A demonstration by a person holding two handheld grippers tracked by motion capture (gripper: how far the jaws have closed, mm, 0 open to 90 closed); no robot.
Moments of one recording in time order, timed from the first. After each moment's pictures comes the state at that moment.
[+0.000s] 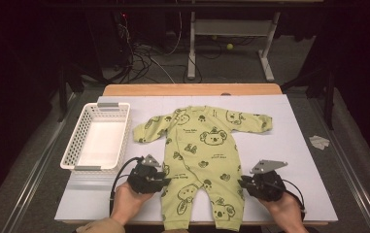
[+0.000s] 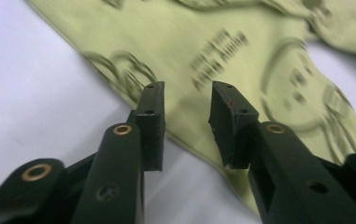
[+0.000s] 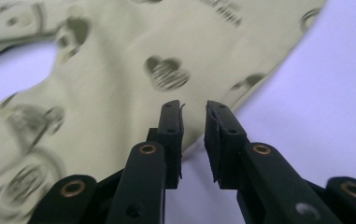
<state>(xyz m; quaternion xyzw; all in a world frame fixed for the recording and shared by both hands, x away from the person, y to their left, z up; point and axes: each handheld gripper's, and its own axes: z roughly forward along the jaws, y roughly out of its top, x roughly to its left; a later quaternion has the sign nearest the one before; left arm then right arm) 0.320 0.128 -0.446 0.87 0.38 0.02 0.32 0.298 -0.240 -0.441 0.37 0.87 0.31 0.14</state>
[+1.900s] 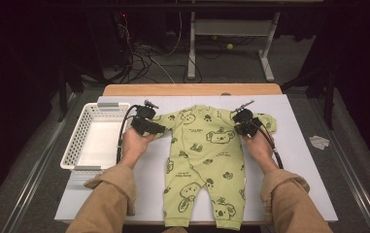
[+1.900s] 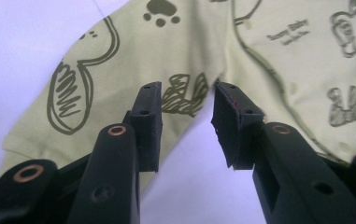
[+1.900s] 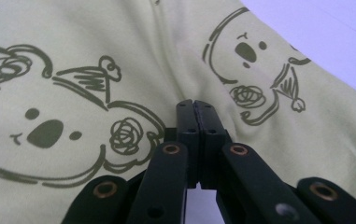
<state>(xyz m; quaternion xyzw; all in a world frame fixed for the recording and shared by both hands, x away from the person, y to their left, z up) 0.473 0.138 -0.422 0.82 0.50 0.06 0.27 0.488 -0.211 -0.442 0.46 0.84 0.19 0.22</state>
